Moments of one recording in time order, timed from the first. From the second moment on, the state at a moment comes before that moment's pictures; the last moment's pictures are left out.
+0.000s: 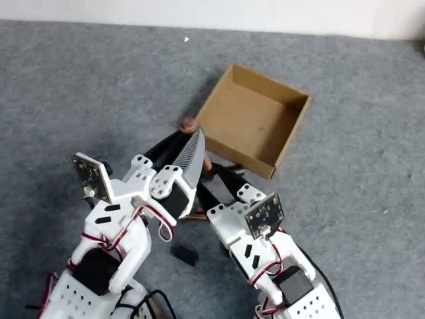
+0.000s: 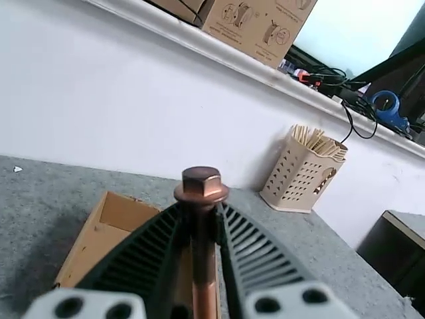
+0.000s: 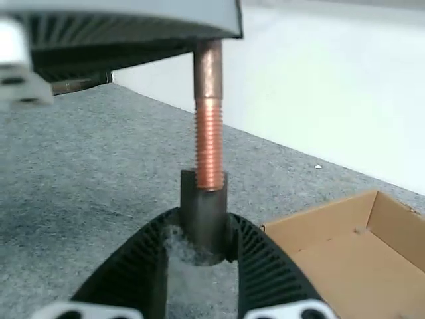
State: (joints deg) left arm 24.0 -84.4 70.5 19.6 30.3; right arm -39.6 -103.7 95.8 17.9 6.5
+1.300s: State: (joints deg) left arm 20.6 -84.4 69.2 19.6 30.3; right arm -39.6 -103.7 95.8 17.9 6.5
